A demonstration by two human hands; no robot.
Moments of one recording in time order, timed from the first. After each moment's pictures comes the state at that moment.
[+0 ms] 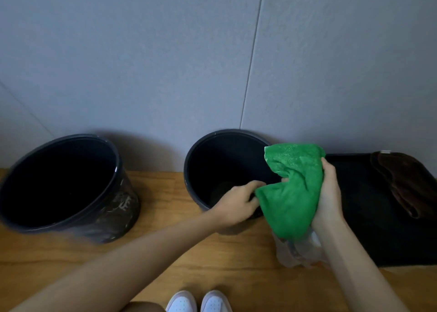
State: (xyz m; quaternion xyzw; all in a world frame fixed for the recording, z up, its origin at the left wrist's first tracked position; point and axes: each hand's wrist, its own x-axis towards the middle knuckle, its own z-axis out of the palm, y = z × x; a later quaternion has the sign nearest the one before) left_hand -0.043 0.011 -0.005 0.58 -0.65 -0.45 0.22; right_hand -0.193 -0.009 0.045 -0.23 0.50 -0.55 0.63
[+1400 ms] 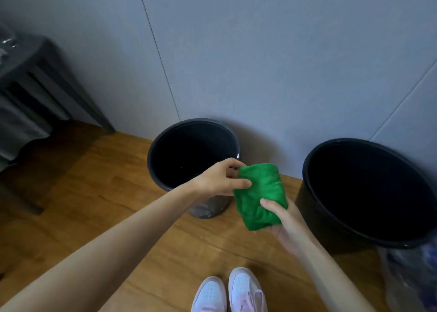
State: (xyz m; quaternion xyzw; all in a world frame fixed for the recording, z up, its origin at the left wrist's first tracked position) left_hand 0.208 0.114 0.032 0.64 -0.38 -0.53 0.40; right_hand 0.038 0.081 -0.018 -0.36 0.37 -0.25 0.82
